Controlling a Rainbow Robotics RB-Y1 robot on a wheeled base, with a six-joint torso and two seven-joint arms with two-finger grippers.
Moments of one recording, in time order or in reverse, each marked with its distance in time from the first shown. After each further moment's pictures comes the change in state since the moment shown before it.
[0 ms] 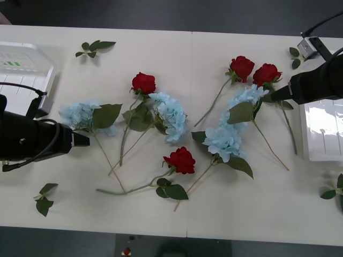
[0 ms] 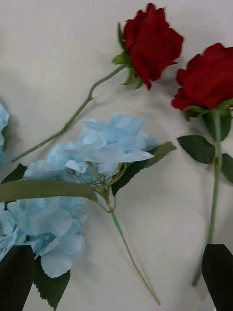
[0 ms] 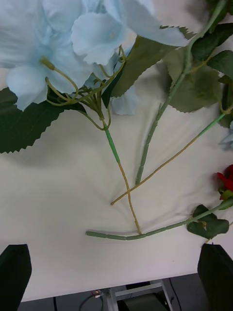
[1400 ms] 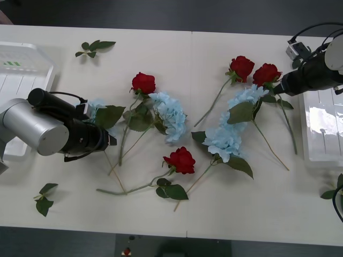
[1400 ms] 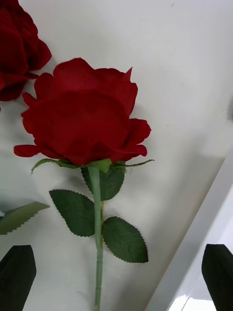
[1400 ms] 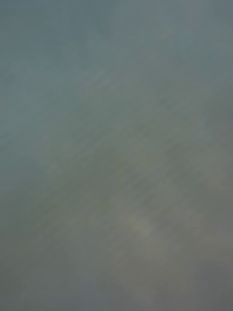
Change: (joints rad) right arm -0.301 -0.002 0.291 0.755 0.206 -0.489 0.304; left arm -0.314 -0.117 -0.460 0.427 -0.254 -0.228 0.044
